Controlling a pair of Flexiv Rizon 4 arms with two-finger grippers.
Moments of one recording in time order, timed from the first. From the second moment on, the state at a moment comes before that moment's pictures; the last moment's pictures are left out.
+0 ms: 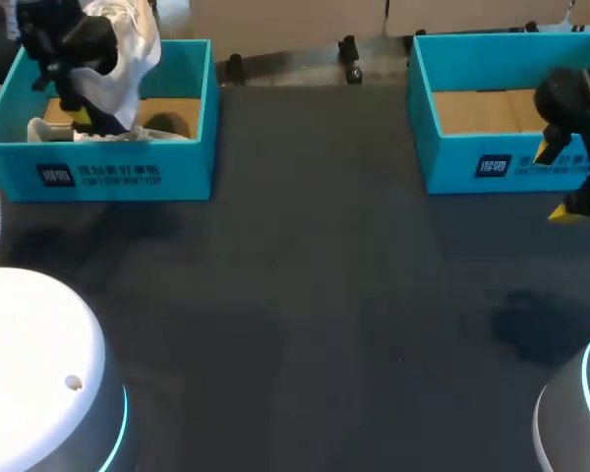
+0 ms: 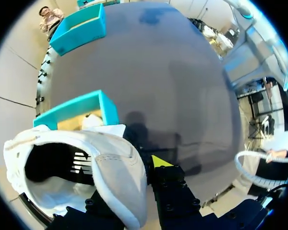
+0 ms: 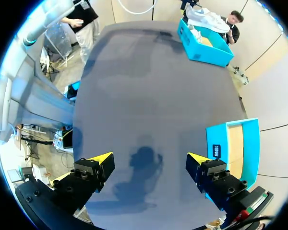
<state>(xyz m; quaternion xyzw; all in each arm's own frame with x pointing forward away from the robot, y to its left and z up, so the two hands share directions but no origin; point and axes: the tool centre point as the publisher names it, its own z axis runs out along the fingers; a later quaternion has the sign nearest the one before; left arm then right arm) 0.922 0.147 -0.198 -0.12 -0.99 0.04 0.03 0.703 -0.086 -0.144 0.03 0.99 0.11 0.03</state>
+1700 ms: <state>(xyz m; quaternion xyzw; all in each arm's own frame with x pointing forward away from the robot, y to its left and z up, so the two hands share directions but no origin) 1.056 0.256 -0.228 -0.23 -0.97 -0.04 0.01 0.703 -0.087 -0.144 0.03 0.99 0.11 0.03</state>
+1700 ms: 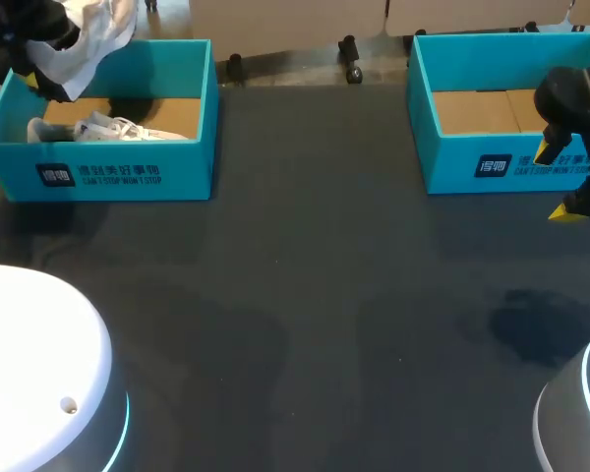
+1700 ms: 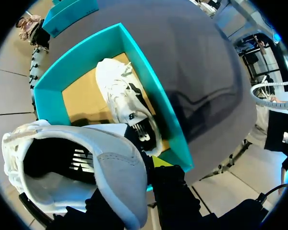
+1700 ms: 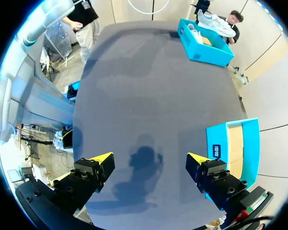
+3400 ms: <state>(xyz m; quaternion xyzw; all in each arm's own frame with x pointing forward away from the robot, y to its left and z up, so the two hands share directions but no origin) 1.105 0.295 -0.218 -0.66 -0.74 -0.12 0.06 0.703 -0.086 -0.144 0.03 0.99 0.11 0.03</state>
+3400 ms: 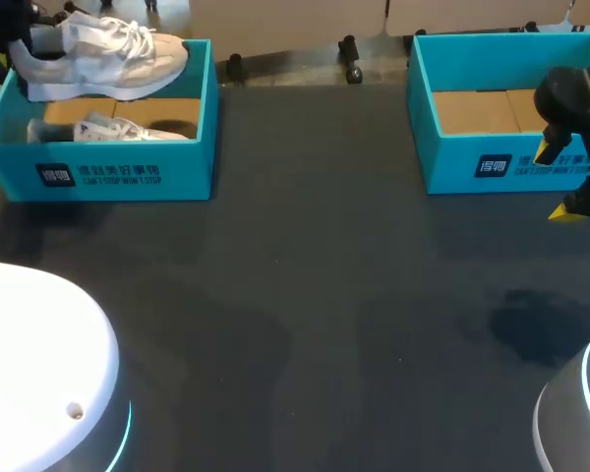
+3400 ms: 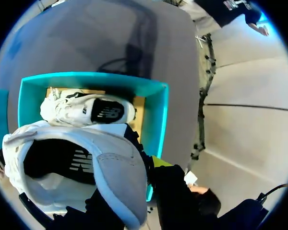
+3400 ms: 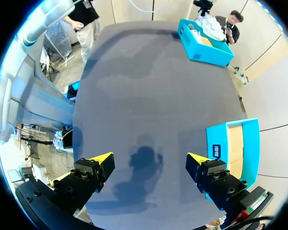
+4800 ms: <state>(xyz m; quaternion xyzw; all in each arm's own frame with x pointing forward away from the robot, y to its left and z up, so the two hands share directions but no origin) 1.166 0.303 -0.293 -0.71 -0.69 -0.12 0.07 0.703 -0.086 -0.144 0.03 0.99 0.11 0.03</state>
